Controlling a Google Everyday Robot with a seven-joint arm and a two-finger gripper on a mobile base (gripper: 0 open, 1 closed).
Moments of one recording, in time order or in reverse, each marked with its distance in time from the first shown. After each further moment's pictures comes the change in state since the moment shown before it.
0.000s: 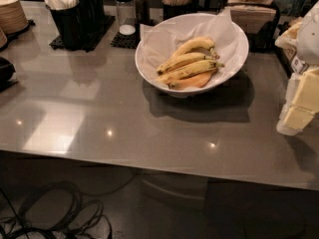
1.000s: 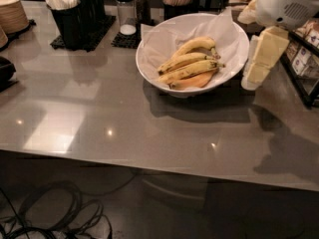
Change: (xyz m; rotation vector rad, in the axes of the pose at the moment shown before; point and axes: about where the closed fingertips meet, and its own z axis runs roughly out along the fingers) arm -0.057 -0.073 0.022 -0.051 -0.097 -0.078
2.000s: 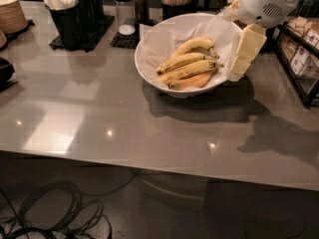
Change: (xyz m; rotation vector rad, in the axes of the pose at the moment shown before) arm -0.024 -0.038 0.032 -0.020 -0.083 -0.043
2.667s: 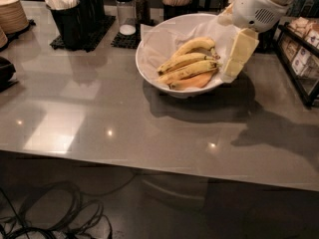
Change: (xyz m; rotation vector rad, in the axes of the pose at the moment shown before) arm -0.001 -0.007 0.016 -0.015 -0.017 0.004
